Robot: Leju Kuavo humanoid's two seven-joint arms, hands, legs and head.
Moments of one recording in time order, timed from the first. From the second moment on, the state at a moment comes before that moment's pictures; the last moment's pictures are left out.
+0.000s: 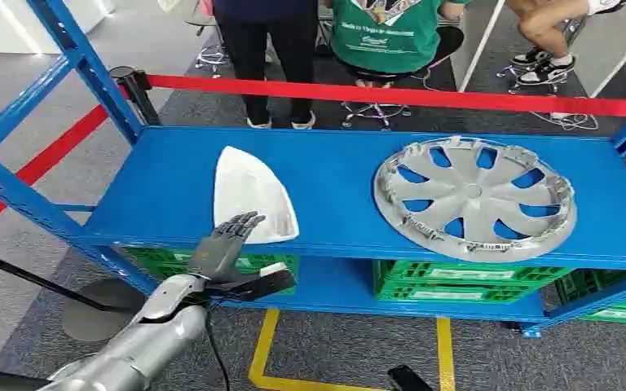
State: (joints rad) left arm -0.40 -0.16 -0.39 -0.59 -0.89 0.46 -0.26; right arm -0.10 0.05 0.47 -0.17 -0.13 -0.08 -0.09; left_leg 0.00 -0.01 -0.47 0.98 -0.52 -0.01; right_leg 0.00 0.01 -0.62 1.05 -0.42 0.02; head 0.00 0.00
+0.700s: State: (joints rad) left arm -0.41 -0.13 -0.36 -0.57 -0.99 0.48 -0.22; right arm -0.10 0.05 0.47 -0.17 -0.12 -0.08 -0.09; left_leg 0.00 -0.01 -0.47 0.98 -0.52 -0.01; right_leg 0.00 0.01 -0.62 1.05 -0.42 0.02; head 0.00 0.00
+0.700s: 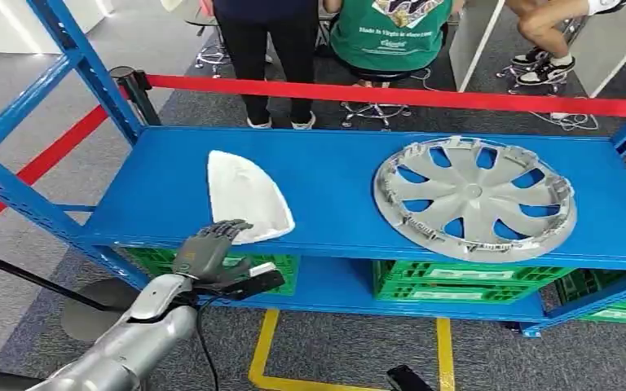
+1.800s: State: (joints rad) left arm -0.54 -0.08 -0.43 -0.69 -1.45 0.45 -0.02; right arm -0.10 0.05 0.47 -0.17 -0.10 -0.06 -0.09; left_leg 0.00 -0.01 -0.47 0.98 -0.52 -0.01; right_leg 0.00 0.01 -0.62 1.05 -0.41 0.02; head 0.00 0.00
